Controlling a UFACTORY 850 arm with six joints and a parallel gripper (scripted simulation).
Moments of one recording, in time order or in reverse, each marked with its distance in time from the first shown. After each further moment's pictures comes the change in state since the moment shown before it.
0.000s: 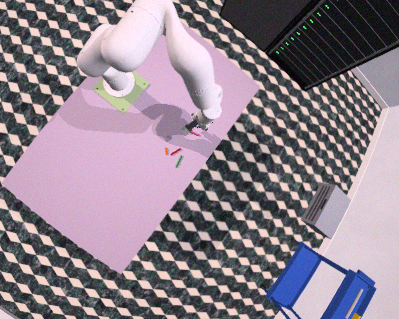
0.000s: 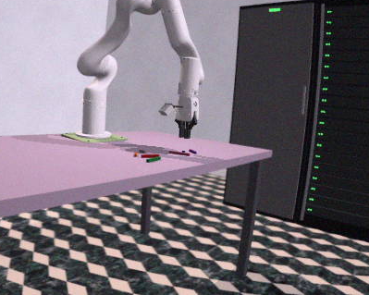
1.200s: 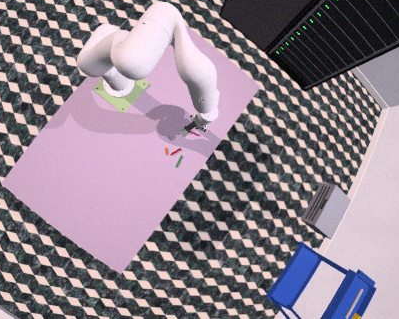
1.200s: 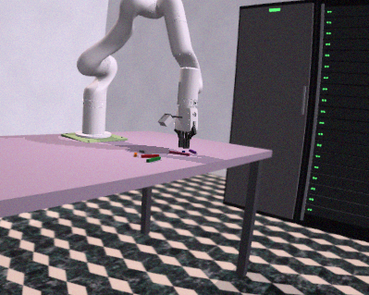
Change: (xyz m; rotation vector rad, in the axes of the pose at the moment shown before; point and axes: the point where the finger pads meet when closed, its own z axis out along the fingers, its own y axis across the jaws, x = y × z) arm -0.001 0.000 0.042 0.000 0.001 0.000
